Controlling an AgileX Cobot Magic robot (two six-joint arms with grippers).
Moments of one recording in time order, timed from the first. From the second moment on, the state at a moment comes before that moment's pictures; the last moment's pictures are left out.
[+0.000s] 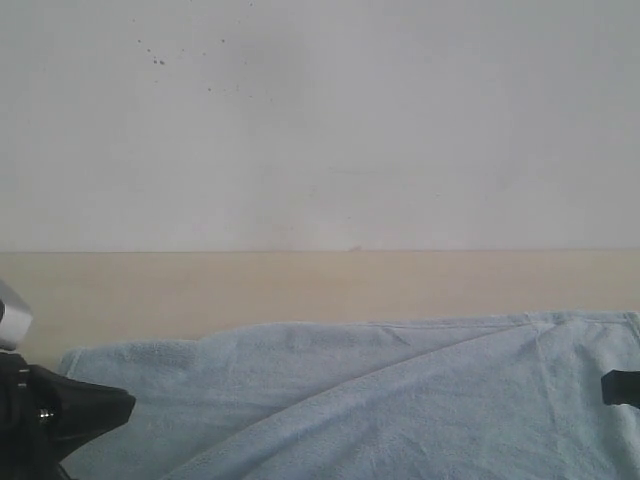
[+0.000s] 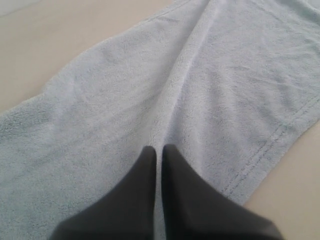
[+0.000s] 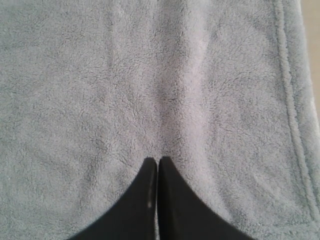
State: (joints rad) left arm -0.28 1.15 -0.40 1.43 -0.38 -1.18; right arm 0.00 1.35 -0.64 0.14 0.48 0.05
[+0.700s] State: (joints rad) left arm -0.28 1.25 -0.49 1.41 -0.27 -1.16; right arm 0.00 1.35 -0.64 0.14 0.47 0.05
